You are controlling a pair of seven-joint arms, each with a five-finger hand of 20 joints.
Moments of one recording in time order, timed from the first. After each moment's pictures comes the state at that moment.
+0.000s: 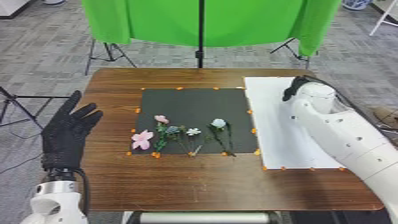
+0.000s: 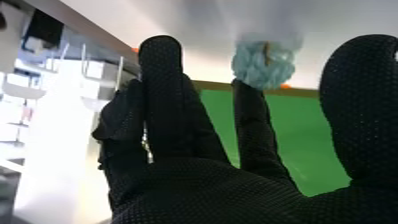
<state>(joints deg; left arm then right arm) 126.9 -58.3 -93.5 -123.3 35.8 15.2 26.9 -52.0 -52.3 46.7 -73.7 -122.5 -19.4 44.1</state>
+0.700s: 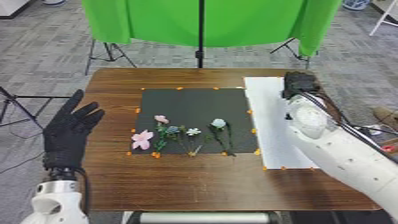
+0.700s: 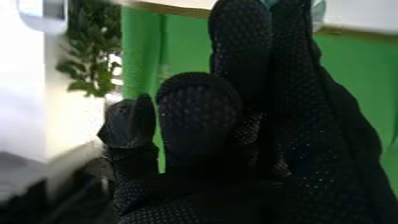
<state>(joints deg) 127.0 -57.9 -93.3 -123.3 35.8 14.6 27.3 -56.1 -46.9 38.6 -80.2 -131.5 5.5 39.2</state>
